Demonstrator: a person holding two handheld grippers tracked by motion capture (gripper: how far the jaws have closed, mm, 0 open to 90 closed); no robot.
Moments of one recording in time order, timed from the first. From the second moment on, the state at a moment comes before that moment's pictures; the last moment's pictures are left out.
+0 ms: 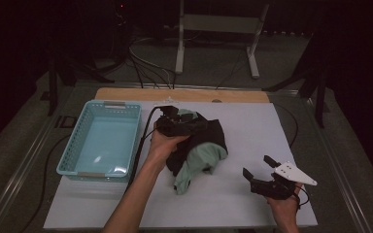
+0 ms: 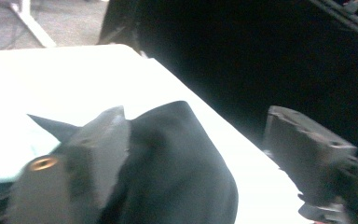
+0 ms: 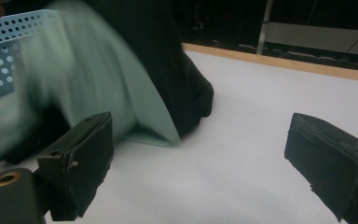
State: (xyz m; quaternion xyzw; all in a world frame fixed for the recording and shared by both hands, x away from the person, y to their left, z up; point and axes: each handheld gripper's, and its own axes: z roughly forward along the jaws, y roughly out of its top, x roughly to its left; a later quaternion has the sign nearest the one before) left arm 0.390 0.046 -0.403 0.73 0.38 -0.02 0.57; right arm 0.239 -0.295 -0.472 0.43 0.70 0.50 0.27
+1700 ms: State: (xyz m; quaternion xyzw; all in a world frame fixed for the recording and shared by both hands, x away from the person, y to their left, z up) left arm 0.367 0.144 -0.385 0.71 0.41 0.13 0.56; right arm 0.238 -0.294 -0.472 0.43 0.70 0.50 0.27
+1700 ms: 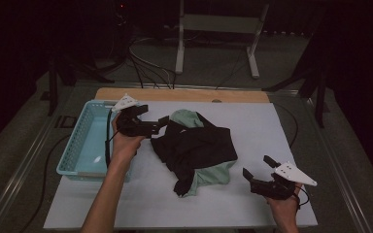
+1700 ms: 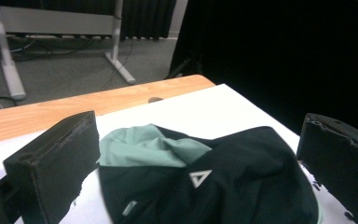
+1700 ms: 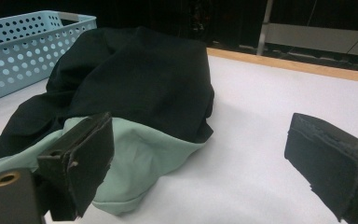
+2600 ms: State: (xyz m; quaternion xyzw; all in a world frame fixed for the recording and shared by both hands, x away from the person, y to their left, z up) left arm 0.343 0.208 -0.402 0.70 0.44 0.20 0.53; right arm 0.238 -0.294 -0.473 0.43 0.70 0.50 0.27
